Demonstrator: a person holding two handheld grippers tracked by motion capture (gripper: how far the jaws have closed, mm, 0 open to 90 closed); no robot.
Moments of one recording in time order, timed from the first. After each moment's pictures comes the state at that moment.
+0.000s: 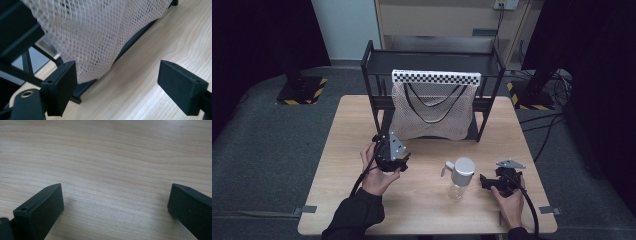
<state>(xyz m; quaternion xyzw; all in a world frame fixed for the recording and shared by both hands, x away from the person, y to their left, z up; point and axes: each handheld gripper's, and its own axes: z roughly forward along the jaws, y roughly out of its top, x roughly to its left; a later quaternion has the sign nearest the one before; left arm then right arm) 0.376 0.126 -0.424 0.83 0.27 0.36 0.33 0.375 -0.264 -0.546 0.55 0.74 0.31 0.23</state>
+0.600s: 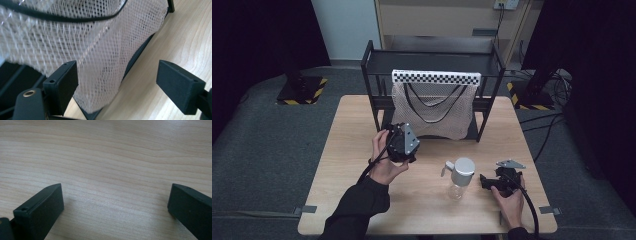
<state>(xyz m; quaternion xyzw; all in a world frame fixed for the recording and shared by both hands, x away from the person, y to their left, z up) 0.392 0.094 -0.396 0.85 0.19 0.40 0.30 0.375 -0.264 -0.546 0.55 0.74 0.31 0.23</state>
